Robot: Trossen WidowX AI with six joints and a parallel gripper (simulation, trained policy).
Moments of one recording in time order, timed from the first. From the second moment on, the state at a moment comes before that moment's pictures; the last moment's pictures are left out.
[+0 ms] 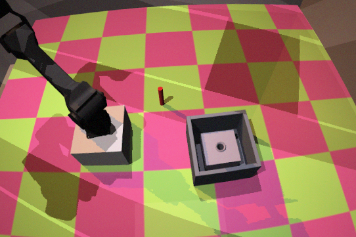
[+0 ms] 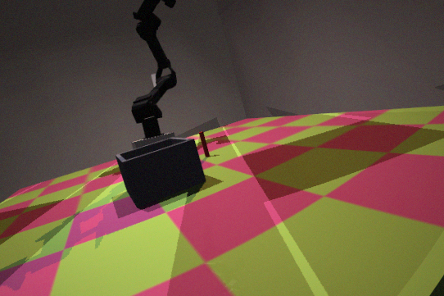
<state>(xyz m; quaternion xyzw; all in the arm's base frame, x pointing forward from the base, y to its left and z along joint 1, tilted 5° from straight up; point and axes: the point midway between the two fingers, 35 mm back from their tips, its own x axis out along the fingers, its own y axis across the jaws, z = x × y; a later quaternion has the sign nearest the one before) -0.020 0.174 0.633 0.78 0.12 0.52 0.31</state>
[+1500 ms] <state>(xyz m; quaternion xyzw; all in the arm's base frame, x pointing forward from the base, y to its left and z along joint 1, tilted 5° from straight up) 0.117 -0.018 0.624 0.80 0.18 0.38 -0.43</state>
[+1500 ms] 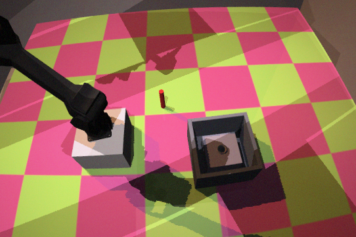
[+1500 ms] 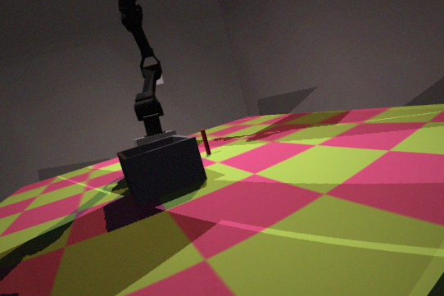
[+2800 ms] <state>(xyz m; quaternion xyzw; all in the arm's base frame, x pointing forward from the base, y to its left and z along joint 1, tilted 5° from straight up) 0.283 -0.068 0.461 0.44 0.01 0.13 -0.89</state>
